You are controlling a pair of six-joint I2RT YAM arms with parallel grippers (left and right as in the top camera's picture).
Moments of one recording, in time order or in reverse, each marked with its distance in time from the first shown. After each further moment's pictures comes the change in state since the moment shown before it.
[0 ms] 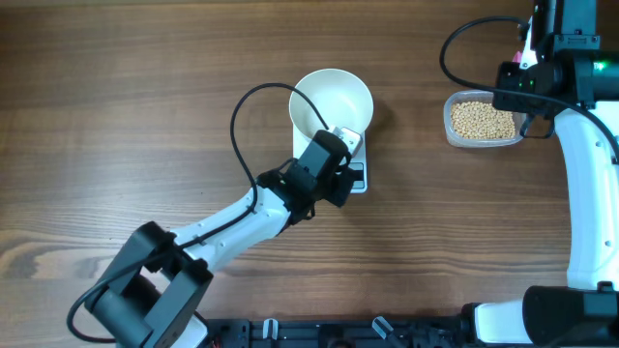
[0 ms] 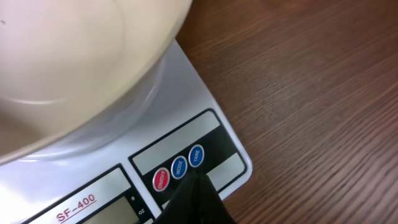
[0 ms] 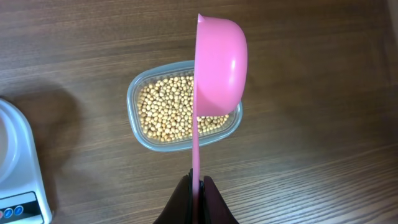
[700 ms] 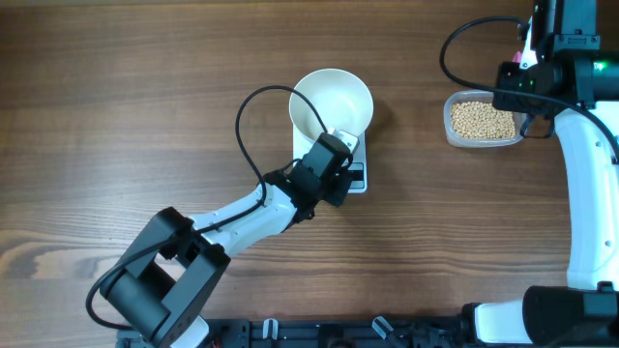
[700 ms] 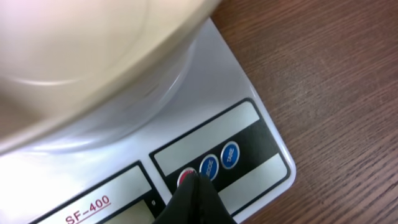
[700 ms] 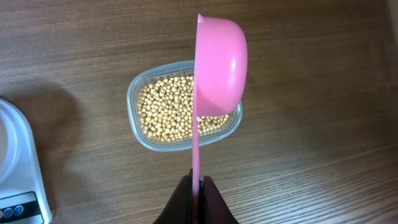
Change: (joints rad) left arm 0.000 0.073 -0.001 0.025 -0.072 0.001; right arm 0.000 0.000 0.000 0.000 0.000 0.000
